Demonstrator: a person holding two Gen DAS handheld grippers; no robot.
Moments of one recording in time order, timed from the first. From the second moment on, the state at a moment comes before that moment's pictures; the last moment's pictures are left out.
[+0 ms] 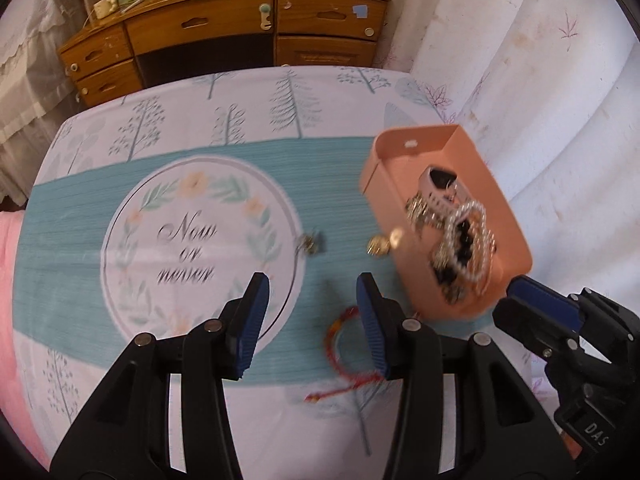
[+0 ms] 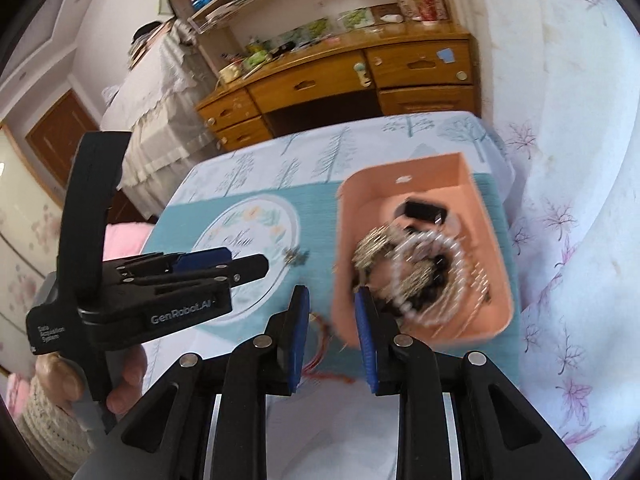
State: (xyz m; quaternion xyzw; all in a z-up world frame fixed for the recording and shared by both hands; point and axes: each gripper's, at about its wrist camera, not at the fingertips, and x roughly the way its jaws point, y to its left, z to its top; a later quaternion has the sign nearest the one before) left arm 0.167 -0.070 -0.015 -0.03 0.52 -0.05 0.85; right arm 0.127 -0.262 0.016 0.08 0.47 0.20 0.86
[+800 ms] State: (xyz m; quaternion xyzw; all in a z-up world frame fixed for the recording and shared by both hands) left arm 0.212 -0.030 -0.042 -0.04 0.56 -0.05 0.83; right arm 0.147 -0.189 -0.077 0.08 0.63 0.11 0.76
